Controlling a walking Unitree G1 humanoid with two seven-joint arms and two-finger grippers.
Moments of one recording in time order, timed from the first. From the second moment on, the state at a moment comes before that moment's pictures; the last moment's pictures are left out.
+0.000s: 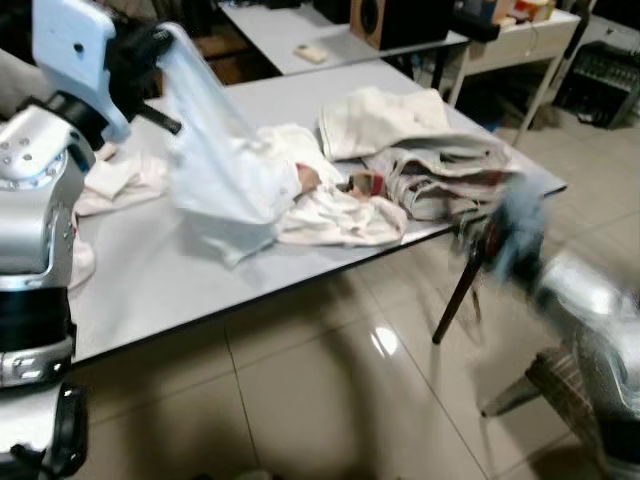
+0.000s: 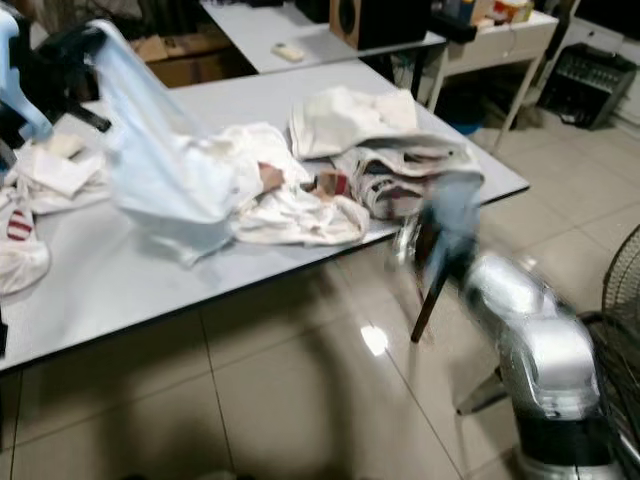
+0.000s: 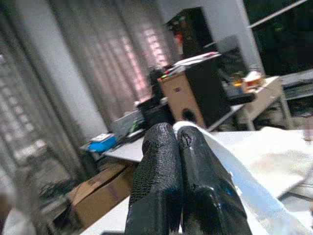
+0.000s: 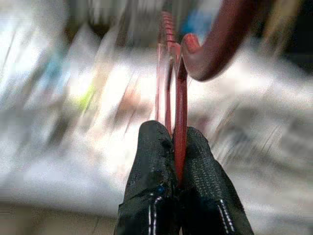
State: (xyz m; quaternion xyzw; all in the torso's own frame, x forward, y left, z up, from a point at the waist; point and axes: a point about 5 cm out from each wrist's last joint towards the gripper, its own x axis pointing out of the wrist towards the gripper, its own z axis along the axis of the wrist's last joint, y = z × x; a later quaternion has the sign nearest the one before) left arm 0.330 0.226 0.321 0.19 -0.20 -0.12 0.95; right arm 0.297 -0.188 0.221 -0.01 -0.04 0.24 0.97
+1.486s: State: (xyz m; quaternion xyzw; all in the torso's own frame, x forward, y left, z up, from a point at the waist) left arm 0.312 0.161 0.295 0.18 -0.14 -0.34 0.91; right arm 0.275 -0.157 0.164 -0.07 0.16 0.40 0.90
